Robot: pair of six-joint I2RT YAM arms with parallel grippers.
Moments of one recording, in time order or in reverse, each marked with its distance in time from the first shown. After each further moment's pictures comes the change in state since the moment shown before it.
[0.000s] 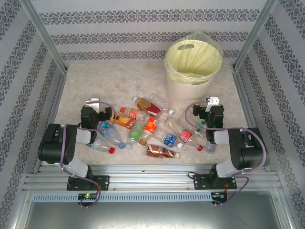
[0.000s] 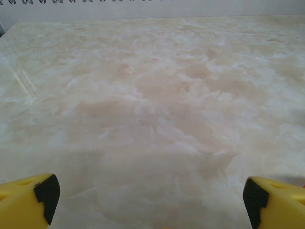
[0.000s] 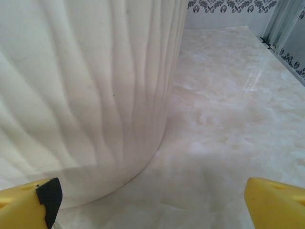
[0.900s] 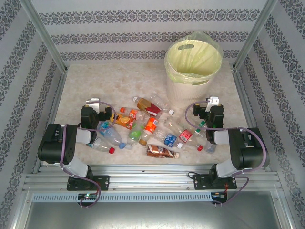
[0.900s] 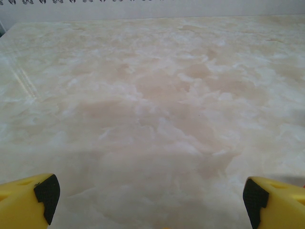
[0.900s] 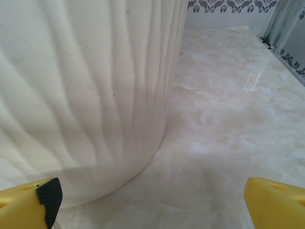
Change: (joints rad) left arm 0.000 0.000 0.000 0.000 -0.001 0.000; right arm 0.000 0.000 0.000 0.000 0.000 0.000
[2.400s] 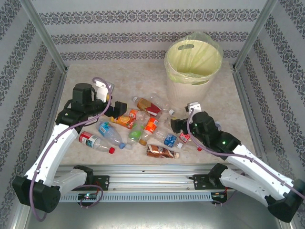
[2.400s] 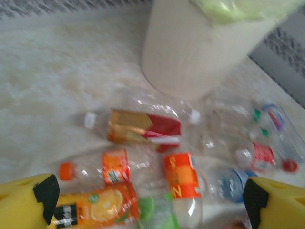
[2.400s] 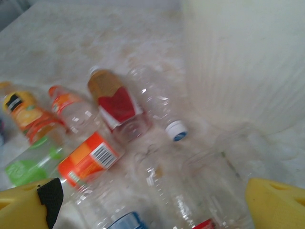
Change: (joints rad) left arm -0.221 -0.529 0.668 -1.437 0.492 -0.012; right arm 0.721 -0.693 0.378 -1.297 0.196 0.288
